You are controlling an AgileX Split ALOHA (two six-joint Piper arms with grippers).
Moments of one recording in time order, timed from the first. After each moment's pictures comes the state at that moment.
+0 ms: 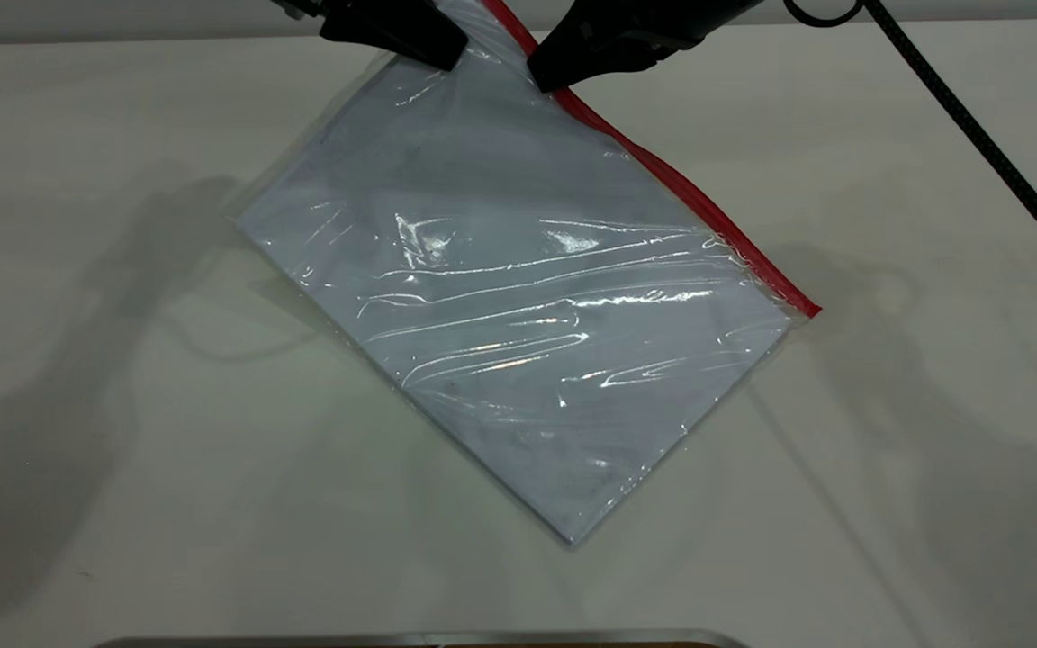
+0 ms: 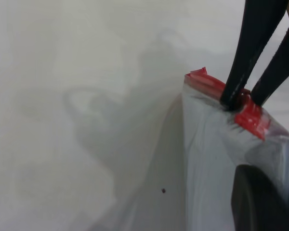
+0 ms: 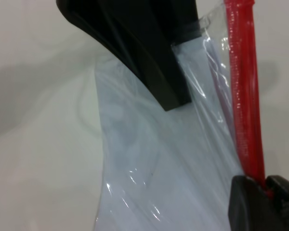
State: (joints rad) left arm -0.16 2.45 -1.78 -1.12 1.11 1.68; right arm 0.33 2.24 -1.37 1.39 0.62 -1.66
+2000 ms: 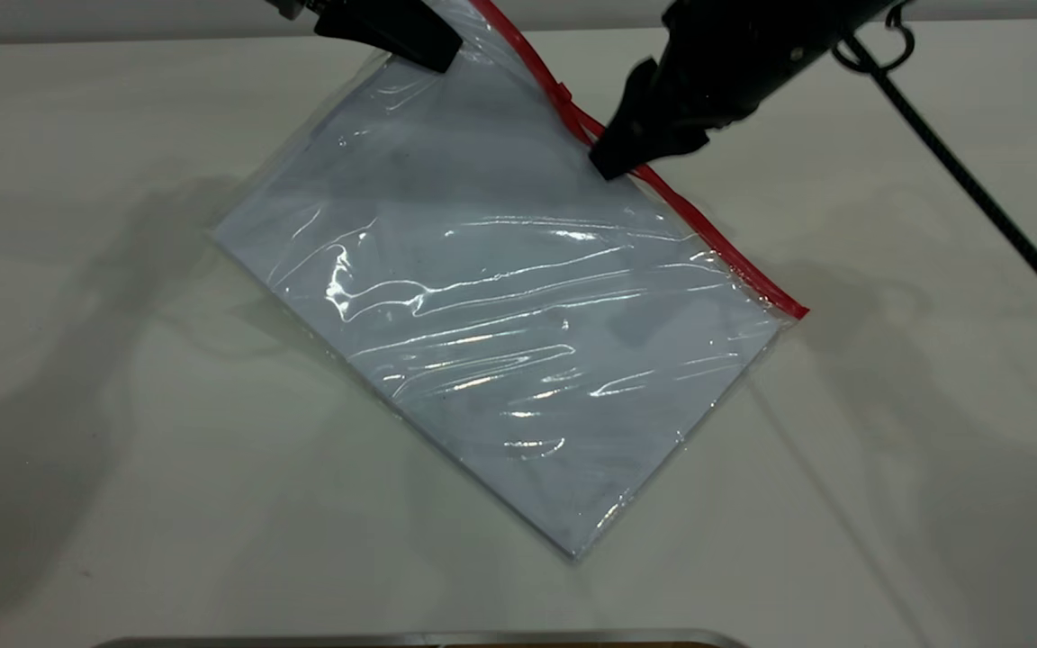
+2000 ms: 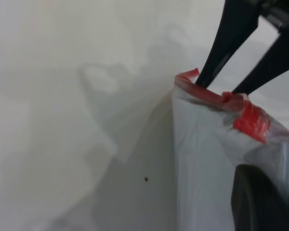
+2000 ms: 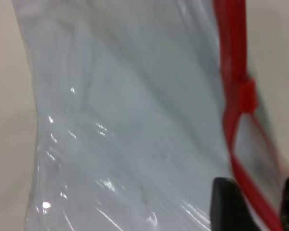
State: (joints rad) left arm -0.16 2.45 -1.79 -1.09 1.13 1.51; right arm 0.33 2.22 -1.29 1.18 0.49 -1.54
